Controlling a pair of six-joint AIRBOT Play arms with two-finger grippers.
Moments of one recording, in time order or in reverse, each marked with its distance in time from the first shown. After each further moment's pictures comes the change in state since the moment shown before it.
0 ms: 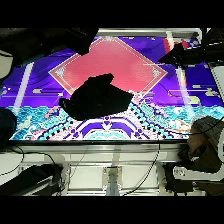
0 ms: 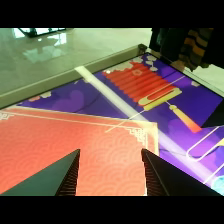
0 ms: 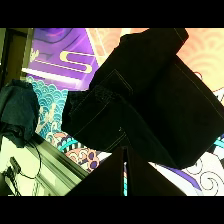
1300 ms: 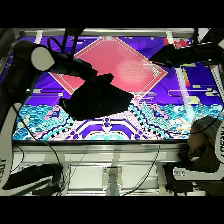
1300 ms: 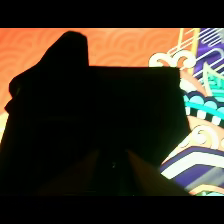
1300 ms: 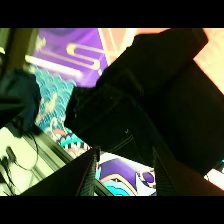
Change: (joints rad) left arm 0.001 -0.206 -0.001 0.238 -0.444 -0.186; right arm 0.118 -0.028 0.000 -0.017 -0.061 -0.052
